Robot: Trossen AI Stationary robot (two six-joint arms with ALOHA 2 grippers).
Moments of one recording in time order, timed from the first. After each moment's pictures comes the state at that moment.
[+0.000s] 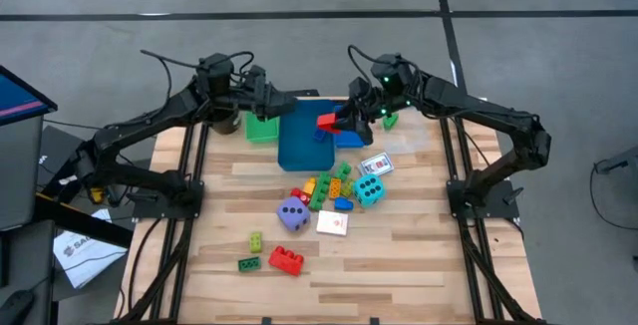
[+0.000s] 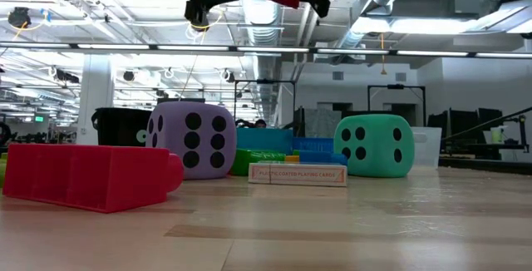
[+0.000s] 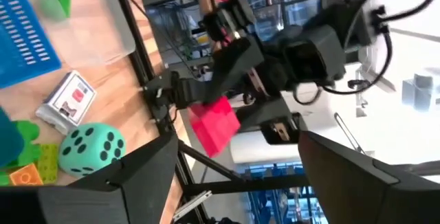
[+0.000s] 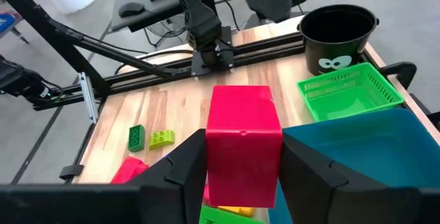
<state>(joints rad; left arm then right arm) 0.59 1.21 1.10 -0.04 0.60 -1.19 -0.40 1.50 1.50 -0.52 -0.46 0.03</state>
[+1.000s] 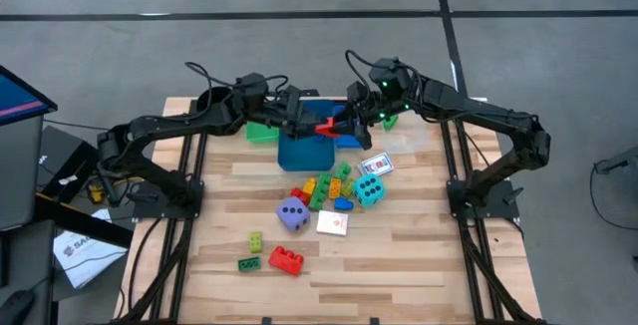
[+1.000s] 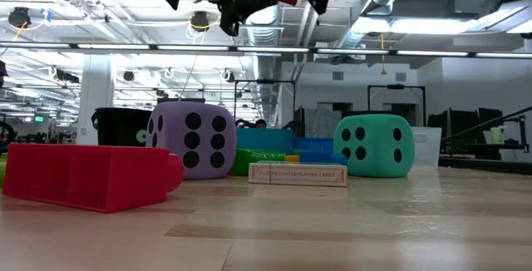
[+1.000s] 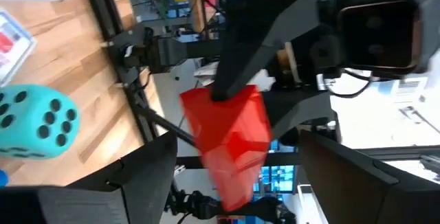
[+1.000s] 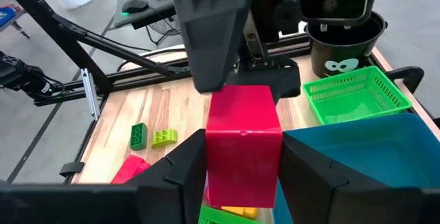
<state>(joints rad) 0.42 1.44 1.08 0.30 0.59 -1.39 -0.37 1.50 1.50 -0.51 -0.44 0.03</state>
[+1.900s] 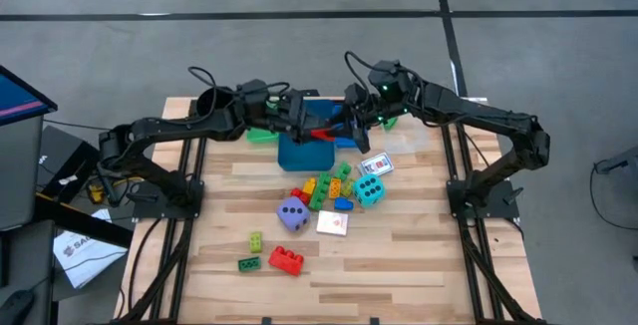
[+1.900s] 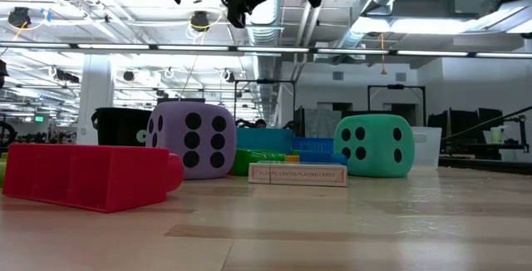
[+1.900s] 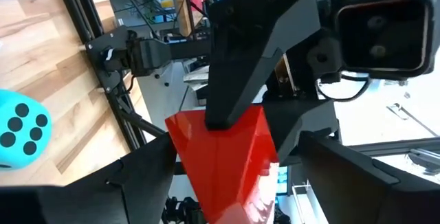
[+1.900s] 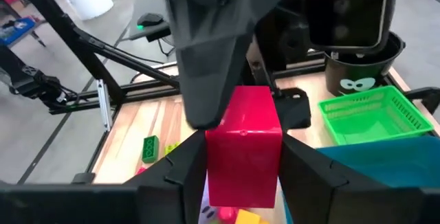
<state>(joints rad) 0.36 1.45 1.08 0.36 0.50 -1.40 -0.33 1.50 1.50 -0.43 -0.44 0.06</state>
